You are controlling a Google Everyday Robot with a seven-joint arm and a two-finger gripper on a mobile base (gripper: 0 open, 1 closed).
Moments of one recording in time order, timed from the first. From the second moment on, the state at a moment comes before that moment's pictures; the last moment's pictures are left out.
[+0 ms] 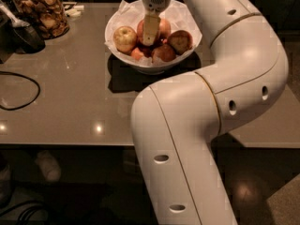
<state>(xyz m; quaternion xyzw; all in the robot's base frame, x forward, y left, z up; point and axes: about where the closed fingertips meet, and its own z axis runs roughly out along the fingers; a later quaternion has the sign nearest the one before) 0.748 -0.014 0.933 -0.67 0.72 -0.03 0.16</state>
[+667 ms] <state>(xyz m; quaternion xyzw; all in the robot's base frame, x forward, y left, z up) 0.738 -0.005 0.967 -0.67 0.72 -0.04 0.18</state>
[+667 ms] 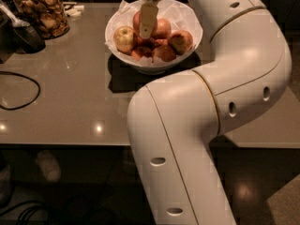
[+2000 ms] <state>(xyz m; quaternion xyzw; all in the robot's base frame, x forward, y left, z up) 0.695 0.013 1.053 -0.72 0.65 -0.04 0.24</state>
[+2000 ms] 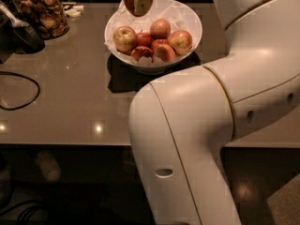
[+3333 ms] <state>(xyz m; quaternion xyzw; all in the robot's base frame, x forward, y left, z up) 0.644 -0.037 1.058 -0.71 0.66 0.04 0.25</state>
